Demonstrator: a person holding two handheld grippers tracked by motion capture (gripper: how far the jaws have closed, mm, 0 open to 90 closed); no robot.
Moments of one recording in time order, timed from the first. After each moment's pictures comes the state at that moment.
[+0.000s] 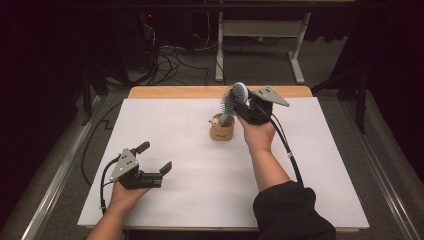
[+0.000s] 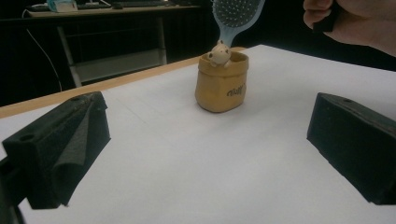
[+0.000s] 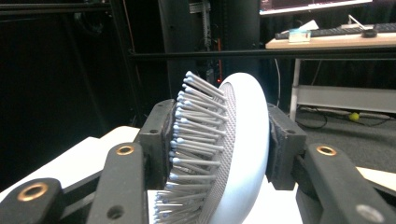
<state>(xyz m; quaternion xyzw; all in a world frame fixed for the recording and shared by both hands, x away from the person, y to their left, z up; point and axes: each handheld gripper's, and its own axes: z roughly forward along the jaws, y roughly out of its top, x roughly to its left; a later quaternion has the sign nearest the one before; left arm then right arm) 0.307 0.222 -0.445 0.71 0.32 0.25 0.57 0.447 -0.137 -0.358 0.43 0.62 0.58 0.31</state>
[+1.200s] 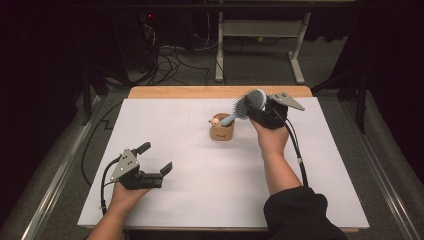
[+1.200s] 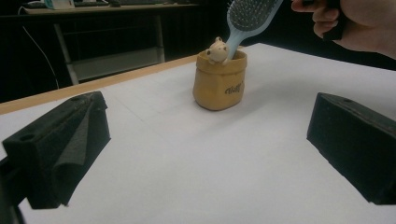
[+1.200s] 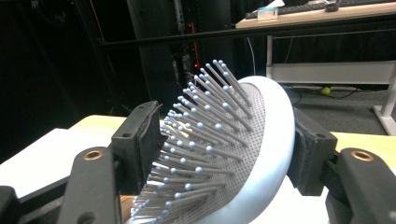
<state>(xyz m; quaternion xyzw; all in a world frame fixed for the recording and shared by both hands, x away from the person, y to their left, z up) 0.308 0.222 -0.447 0.71 0.31 0.25 0.57 0.448 -0.176 -0.374 0.47 0.61 0.55 0.31</state>
